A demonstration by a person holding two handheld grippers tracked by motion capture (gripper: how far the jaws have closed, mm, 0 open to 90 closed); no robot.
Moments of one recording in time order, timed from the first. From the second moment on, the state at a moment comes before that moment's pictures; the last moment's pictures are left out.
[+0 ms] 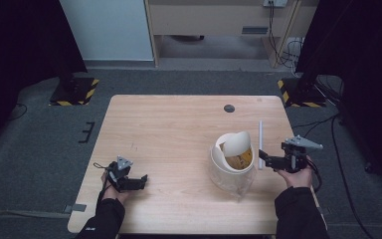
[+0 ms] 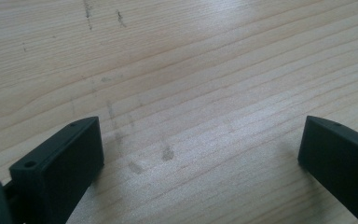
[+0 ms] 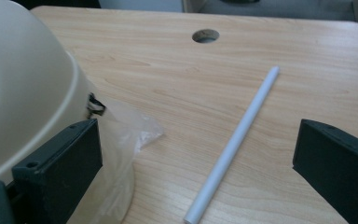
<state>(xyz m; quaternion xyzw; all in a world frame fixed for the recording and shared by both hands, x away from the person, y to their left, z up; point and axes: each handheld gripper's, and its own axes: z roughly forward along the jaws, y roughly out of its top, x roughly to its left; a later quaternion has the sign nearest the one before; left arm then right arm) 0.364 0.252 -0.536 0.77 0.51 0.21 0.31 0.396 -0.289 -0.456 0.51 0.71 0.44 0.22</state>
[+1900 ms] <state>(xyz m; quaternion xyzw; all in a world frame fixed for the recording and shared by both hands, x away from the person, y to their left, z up) 0.366 0.251 -0.531 0.77 0.53 0.20 0.30 0.440 -0.286 -0.515 0.55 0.78 0.26 0.17</state>
